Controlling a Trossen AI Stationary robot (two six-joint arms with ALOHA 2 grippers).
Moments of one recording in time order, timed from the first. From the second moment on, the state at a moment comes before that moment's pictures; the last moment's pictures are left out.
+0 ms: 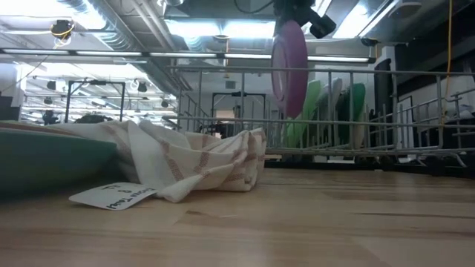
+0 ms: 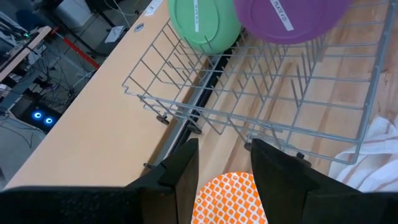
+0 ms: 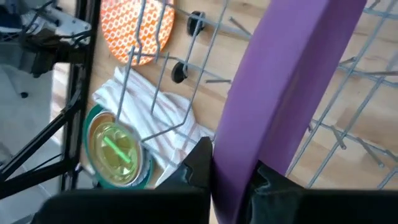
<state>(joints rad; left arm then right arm) -0.41 1.05 1.45 -1.40 -0.96 -0.42 -0.32 1.74 1.94 -1.24 -0.20 0.97</state>
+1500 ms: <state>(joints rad) -0.41 1.05 1.45 -1.40 -0.96 -0.44 -0.32 1.74 1.94 -1.48 0.02 0.94</state>
